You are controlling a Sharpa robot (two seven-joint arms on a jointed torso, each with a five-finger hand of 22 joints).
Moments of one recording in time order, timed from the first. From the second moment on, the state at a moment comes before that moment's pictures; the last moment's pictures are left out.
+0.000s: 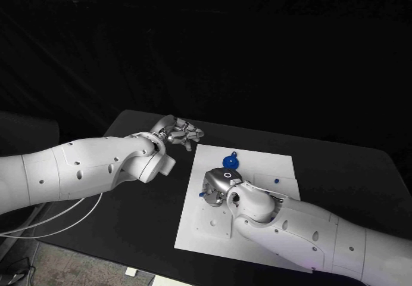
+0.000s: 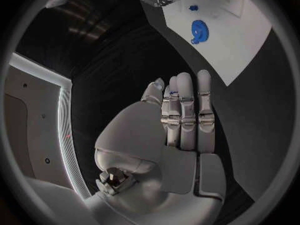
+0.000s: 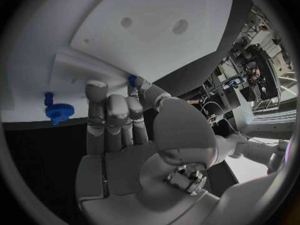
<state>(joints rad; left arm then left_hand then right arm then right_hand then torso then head) 1.39 -0.83 -0.24 1.47 -0.43 -0.57 0.09 1.41 0.09 -0.17 0.06 0.42 1.11 0.08 0.17 0.07 1.38 0.02 0.11 0.07 1.25 -0.04 0.84 0.44 0.03 1.25 -0.06 0.13 1.13 1.02 -0.32 -0.06 1.30 -1.84 -0.29 -0.42 1.16 -0.03 0.54 -0.23 0.10 1.25 0.06 0.07 0.06 1.32 -0.04 1.09 1.17 1.46 -0.08 1.04 1.16 0.08 1.47 -0.10 0.58 1.31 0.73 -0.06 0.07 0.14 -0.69</state>
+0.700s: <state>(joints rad) 1.39 -0.85 -0.24 1.46 -0.44 -0.56 0.09 1.41 0.09 -0.17 0.06 0.42 1.11 0.08 0.17 0.07 1.38 0.02 0.11 0.07 1.25 -0.04 0.84 0.44 0.03 1.26 -0.06 0.12 1.13 1.01 -0.38 -0.04 1.35 -1.80 -0.45 -0.33 1.16 -0.03 0.56 -0.24 0.08 1.26 0.05 0.06 0.06 1.33 -0.04 1.09 1.17 1.47 -0.08 1.04 1.15 0.07 1.47 -0.11 0.62 1.31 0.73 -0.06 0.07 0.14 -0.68</state>
